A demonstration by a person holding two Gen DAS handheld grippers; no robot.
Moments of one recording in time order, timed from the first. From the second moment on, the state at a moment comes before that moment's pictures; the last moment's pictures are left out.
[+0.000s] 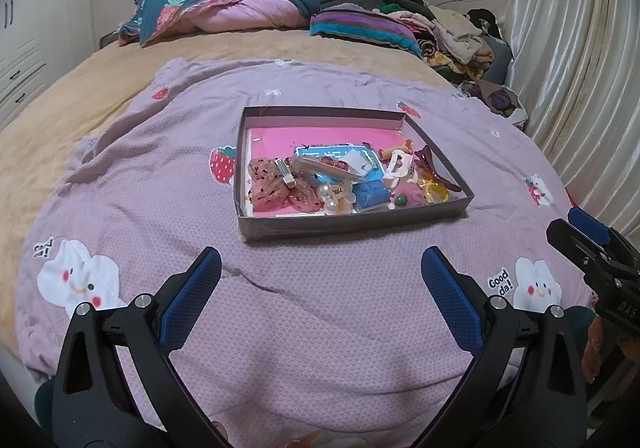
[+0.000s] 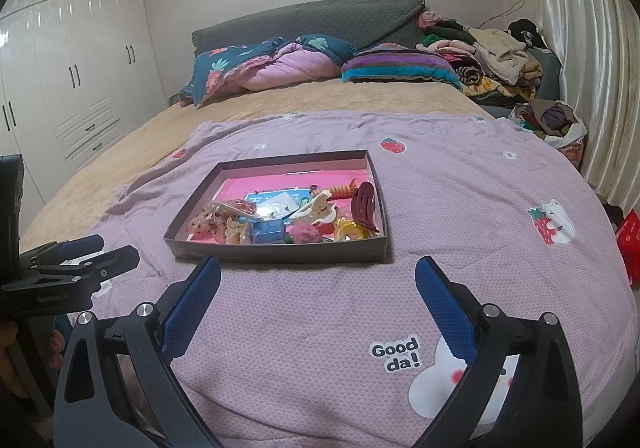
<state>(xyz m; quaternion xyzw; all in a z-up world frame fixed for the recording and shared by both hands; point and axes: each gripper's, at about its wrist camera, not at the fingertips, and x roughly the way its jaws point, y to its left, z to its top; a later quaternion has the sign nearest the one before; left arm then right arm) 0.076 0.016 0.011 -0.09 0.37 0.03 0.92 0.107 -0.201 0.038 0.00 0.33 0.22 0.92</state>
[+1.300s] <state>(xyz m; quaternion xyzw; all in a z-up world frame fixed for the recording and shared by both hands) 0.113 0.084 -0.016 -0.13 0.38 0.12 0.91 0.175 -0.232 0.006 0.02 0.36 0.10 0.93</state>
